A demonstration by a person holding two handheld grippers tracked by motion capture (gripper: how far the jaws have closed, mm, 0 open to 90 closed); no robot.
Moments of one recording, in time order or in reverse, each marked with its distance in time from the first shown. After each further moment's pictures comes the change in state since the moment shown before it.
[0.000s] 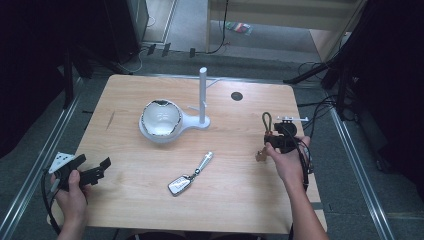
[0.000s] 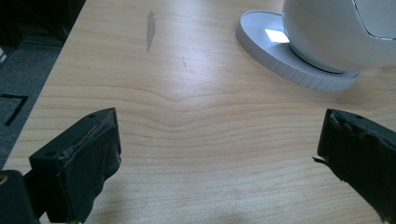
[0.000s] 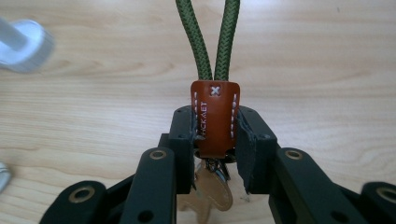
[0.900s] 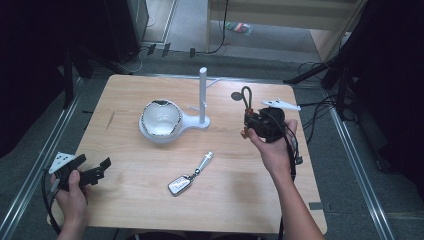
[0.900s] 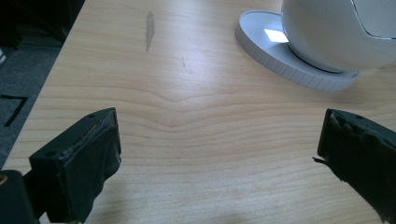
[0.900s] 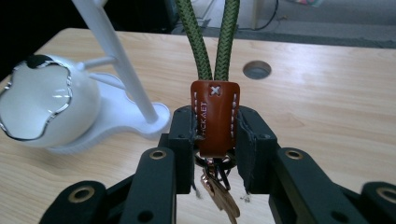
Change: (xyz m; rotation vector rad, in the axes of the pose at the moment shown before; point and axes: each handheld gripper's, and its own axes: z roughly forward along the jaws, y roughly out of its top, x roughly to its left) left arm 0.000 0.000 0.000 -0.002 -0.003 0.004; right arm 0.067 0.032 -0.051 -0.263 0.192 -0.128
